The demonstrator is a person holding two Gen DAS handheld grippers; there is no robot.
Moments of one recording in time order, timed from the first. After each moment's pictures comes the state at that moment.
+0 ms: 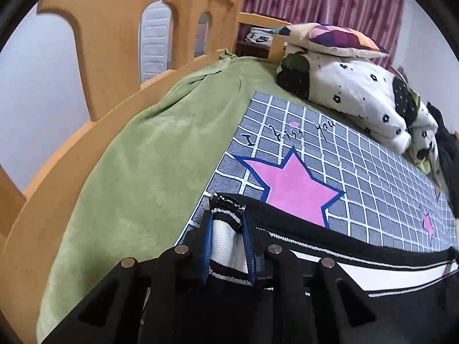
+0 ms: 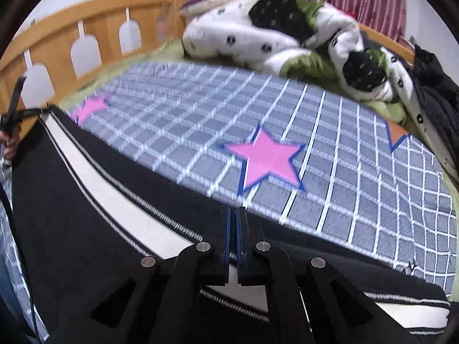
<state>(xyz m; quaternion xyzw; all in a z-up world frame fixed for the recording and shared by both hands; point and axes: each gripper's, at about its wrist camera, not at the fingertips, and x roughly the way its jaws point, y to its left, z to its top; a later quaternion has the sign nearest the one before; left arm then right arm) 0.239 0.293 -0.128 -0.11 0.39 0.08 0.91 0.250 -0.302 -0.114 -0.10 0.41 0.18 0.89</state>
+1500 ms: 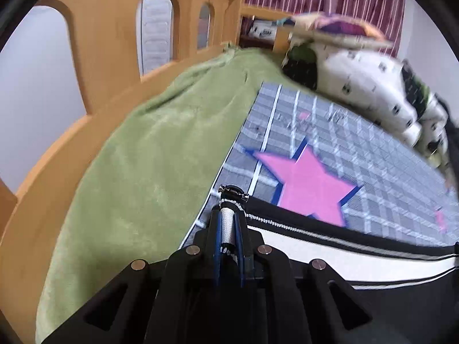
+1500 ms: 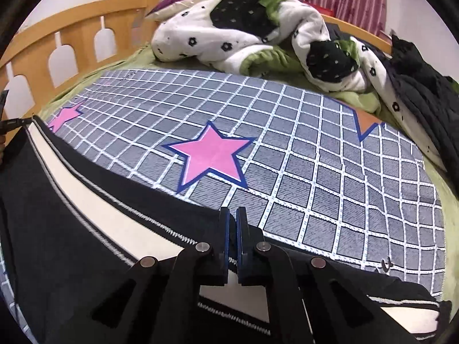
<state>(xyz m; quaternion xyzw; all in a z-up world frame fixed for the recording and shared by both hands) 0.257 0.293 -0.155 -0.09 0.41 0.10 0.90 0.271 -0.355 -0.129 -0.09 0.41 0.12 0.90</state>
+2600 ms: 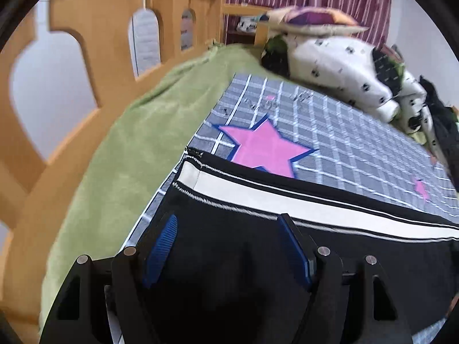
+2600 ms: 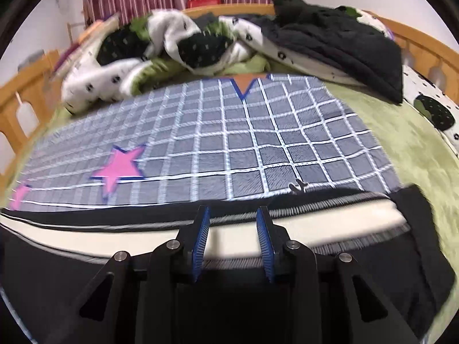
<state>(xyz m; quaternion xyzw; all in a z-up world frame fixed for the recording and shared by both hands) 0.169 0.228 -0.106 -0.08 0.41 0.07 0.91 0.208 -0.439 -0.099 0.06 0.40 -0.08 0.91</state>
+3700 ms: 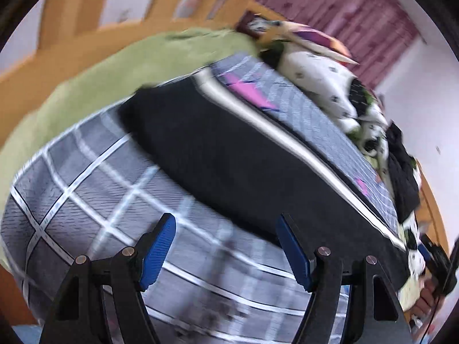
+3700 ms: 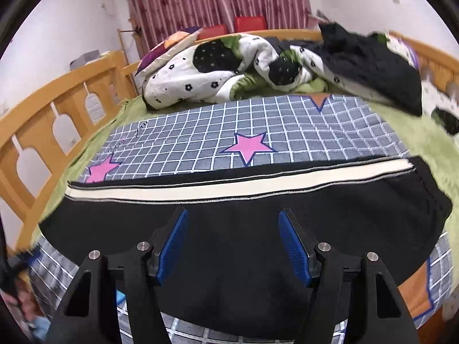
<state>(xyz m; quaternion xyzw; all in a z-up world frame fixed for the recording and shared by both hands) 0.030 0.253 -0.174 -0.29 0.40 0.02 0.87 0.083 -0.278 -0.039 0.08 0.36 0.02 0.93</state>
